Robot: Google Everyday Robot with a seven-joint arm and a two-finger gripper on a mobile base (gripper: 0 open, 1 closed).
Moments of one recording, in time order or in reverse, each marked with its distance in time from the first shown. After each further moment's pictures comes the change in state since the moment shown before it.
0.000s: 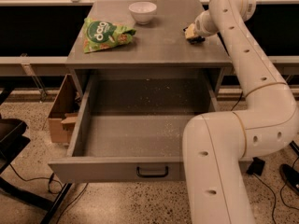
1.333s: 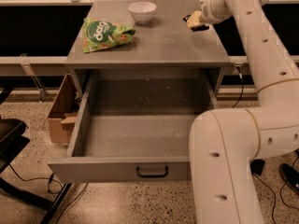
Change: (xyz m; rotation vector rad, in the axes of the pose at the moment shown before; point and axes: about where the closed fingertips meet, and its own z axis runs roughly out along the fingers) arm -0.033 0.014 -0.058 -0.075 -0.048 -0.085
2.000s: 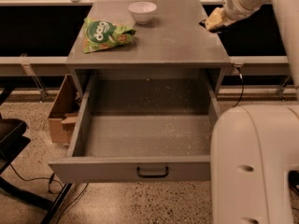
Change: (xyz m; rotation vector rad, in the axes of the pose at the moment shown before) arm 0.035 -0.013 -0.095 -0.038 0.167 0.026
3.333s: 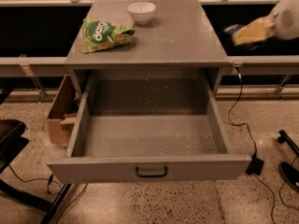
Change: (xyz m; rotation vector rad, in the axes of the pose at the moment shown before) arm 0.093 0.054 -0.165 -0.056 -0.136 -0.114
